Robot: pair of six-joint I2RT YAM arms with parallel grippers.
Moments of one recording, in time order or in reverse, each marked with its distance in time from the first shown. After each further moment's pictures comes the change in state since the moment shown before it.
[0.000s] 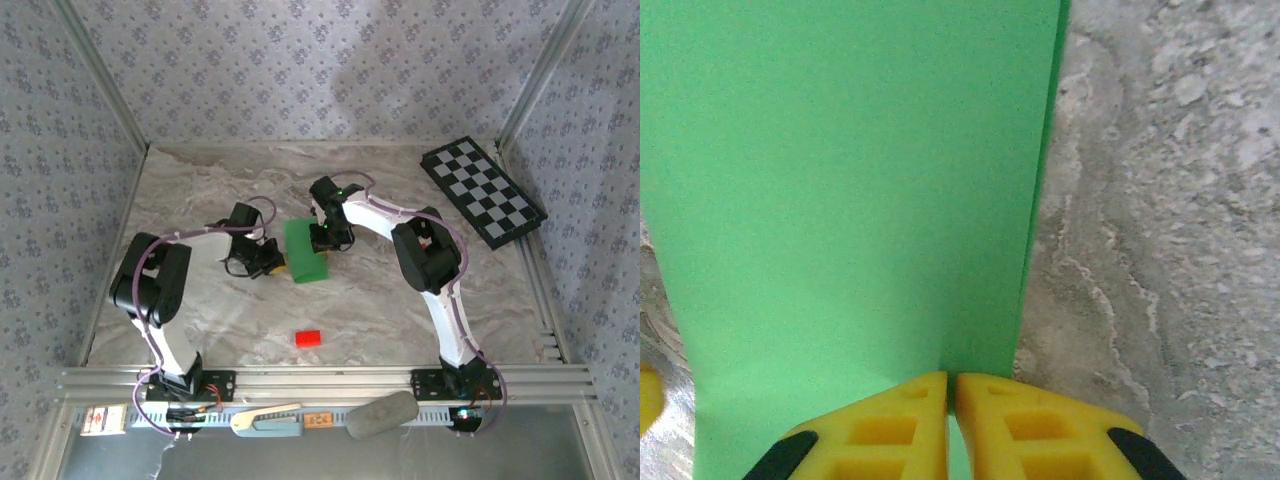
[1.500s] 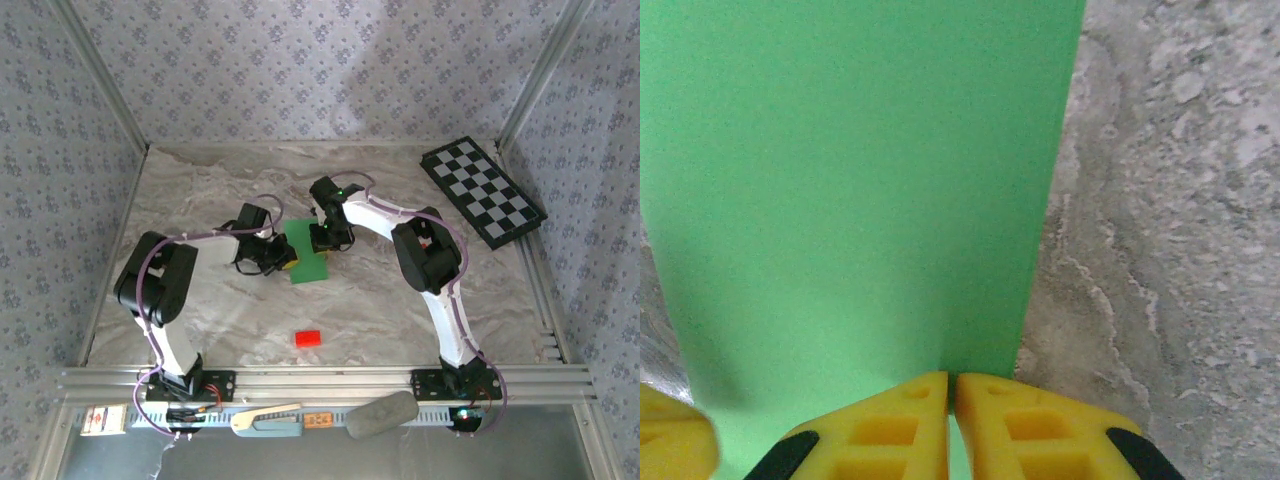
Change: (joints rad) left arm -0.063 0.045 -0.009 0.203 0.048 -0.139; right arm 0.000 0.000 -0.004 0.002 -0.003 0.006
